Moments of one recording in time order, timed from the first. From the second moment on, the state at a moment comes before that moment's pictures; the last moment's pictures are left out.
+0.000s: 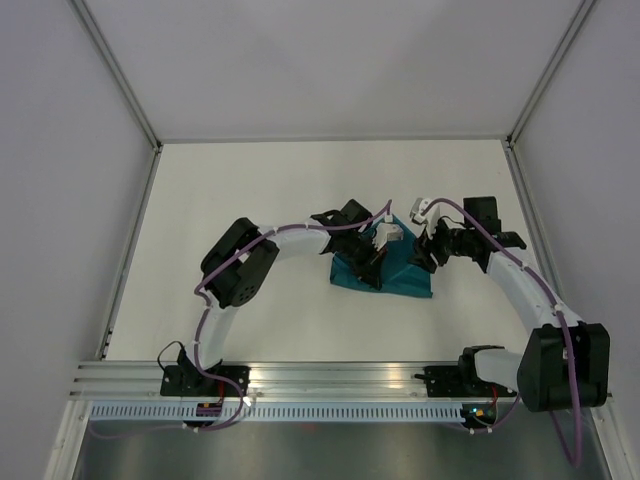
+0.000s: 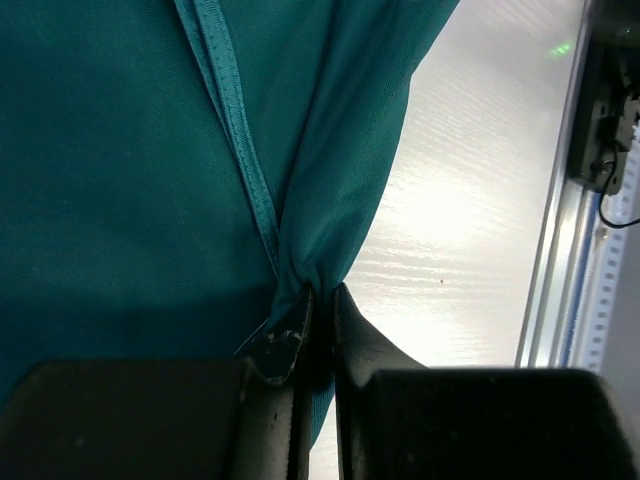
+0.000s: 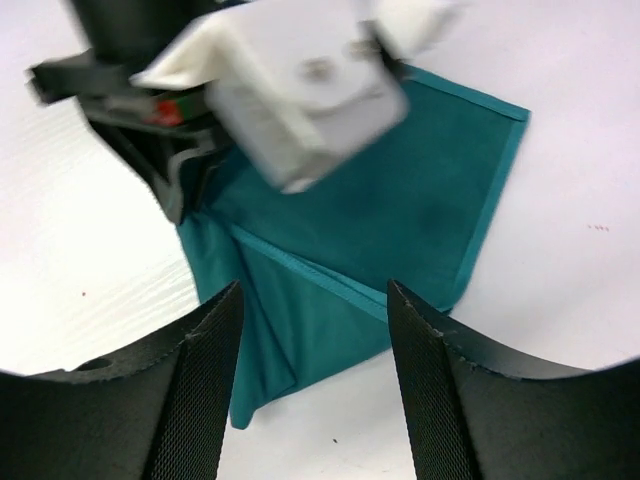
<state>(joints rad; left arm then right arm) -0.82 2.14 1.43 -0.29 0.74 0.11 0.05 1.24 0.84 -0.51 -0.74 -0.74</state>
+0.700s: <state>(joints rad) -0.76 2.29 1.61 -0.46 0.93 0.03 0.54 1.25 0.54 -0.23 -0.35 -0.84</state>
